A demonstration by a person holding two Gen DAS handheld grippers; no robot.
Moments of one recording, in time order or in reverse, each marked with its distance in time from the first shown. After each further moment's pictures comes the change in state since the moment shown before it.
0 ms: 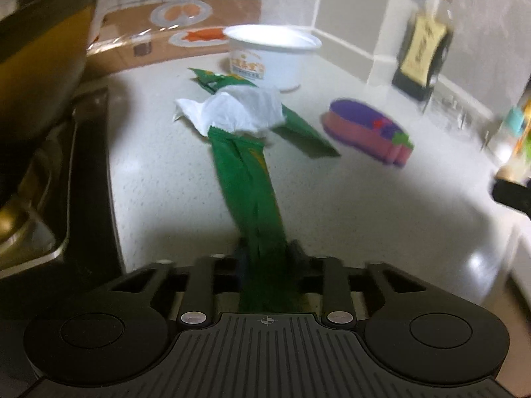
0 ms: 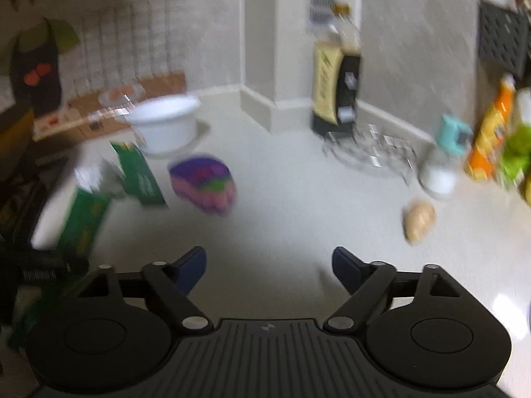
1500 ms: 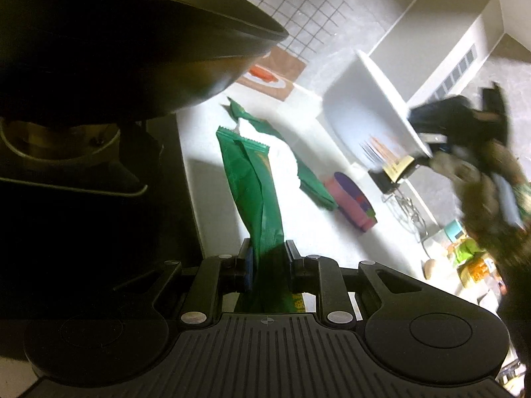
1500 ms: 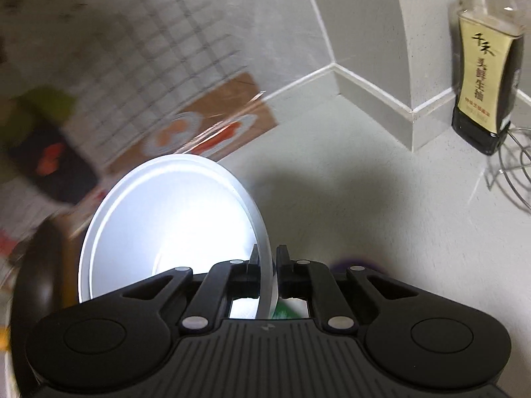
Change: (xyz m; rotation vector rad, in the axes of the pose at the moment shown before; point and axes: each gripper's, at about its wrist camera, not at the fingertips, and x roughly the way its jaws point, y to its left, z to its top) left arm -0.075 0.098 -0.043 -0.352 -0.150 -0.249; right arm 0.124 0.066 0.161 0.257 0.324 0.359
